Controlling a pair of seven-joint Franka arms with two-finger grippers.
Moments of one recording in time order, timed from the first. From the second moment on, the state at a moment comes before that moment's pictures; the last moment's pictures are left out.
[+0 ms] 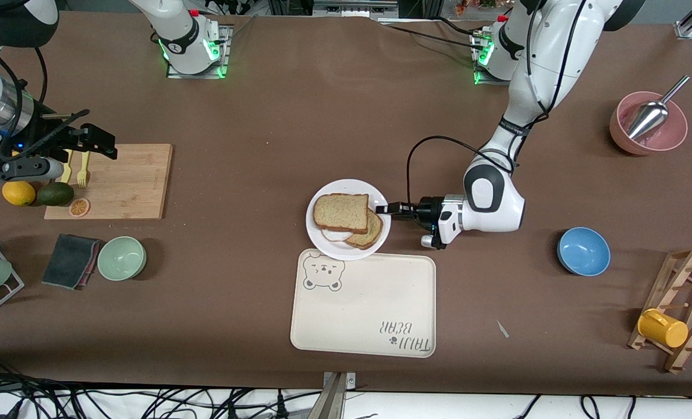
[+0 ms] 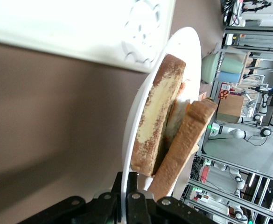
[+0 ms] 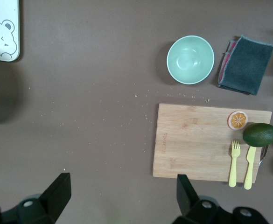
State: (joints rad) left arm -0.29 0.74 -0.07 -1.73 -1.38 2.06 0.60; right arm 0.04 0.10 0.04 -1.57 0.01 1.58 0.01
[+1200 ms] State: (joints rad) left arm -0.23 1.07 -0.06 -1.22 -1.47 2.25 0.52; right arm 0.04 0.10 0.04 -1.57 0.01 1.58 0.01
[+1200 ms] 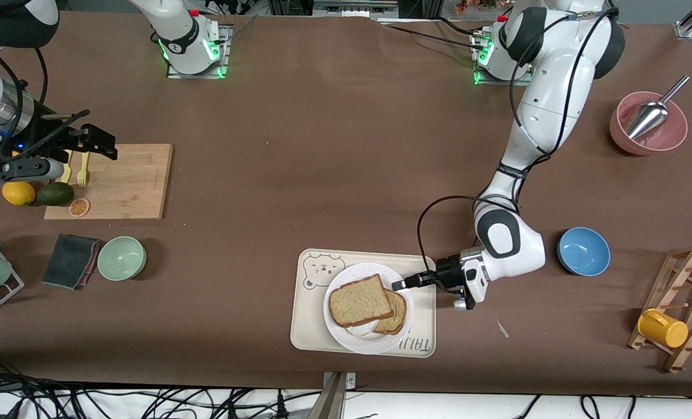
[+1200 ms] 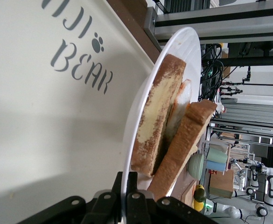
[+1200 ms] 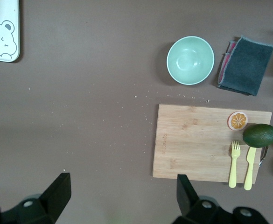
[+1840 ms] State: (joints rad) left arm -0.26 1.13 -0.06 -1.19 -1.48 2.27 0.49; right arm 0.04 0.10 0.04 -1.57 0.01 1.58 0.01
